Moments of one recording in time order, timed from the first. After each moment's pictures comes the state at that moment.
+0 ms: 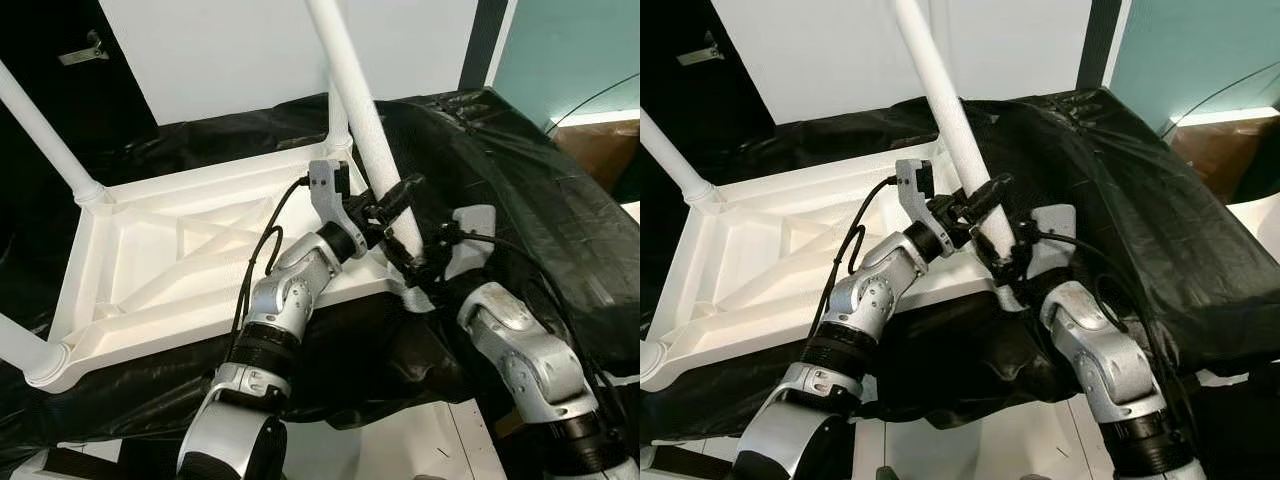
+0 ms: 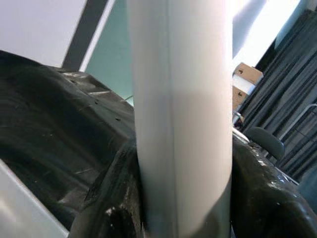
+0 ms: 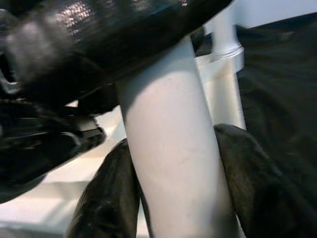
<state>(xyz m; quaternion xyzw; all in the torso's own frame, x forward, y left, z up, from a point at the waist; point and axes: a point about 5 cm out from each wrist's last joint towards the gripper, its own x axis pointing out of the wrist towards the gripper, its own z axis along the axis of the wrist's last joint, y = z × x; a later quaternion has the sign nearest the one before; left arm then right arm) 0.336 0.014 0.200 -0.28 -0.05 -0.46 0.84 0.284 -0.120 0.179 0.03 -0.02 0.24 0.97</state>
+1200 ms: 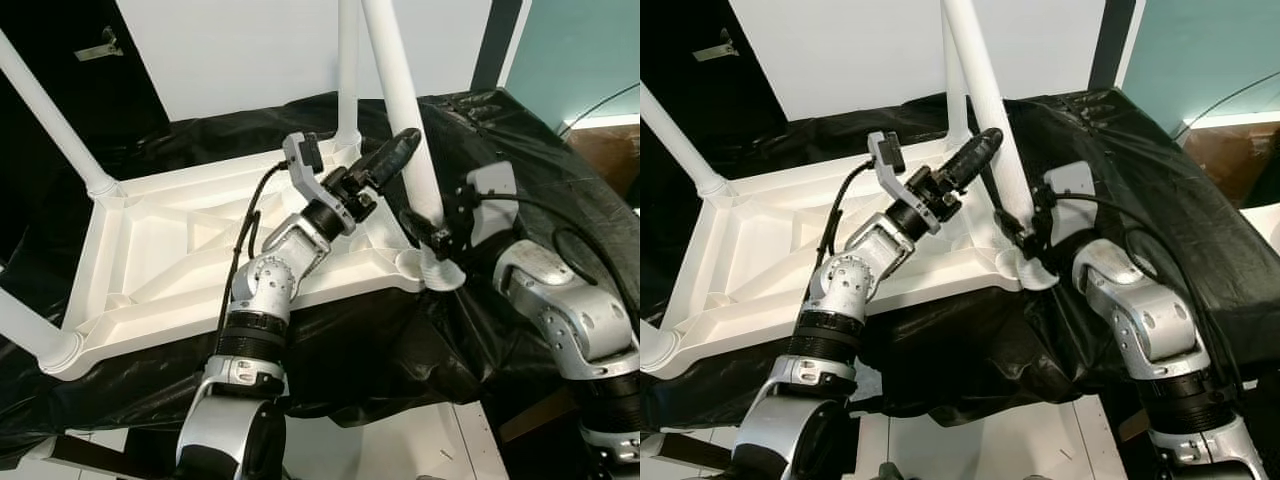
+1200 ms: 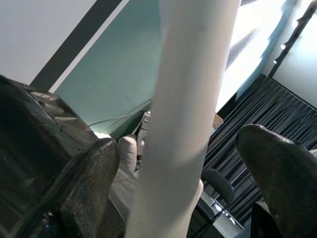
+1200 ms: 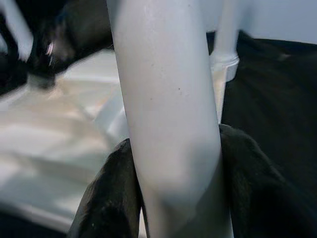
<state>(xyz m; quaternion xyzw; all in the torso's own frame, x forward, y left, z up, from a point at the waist) 0.336 0.027 0.234 -0.40 -0.07 -0.49 0.78 0.295 -0.140 0.214 -0.13 0.00 0.26 0.96</state>
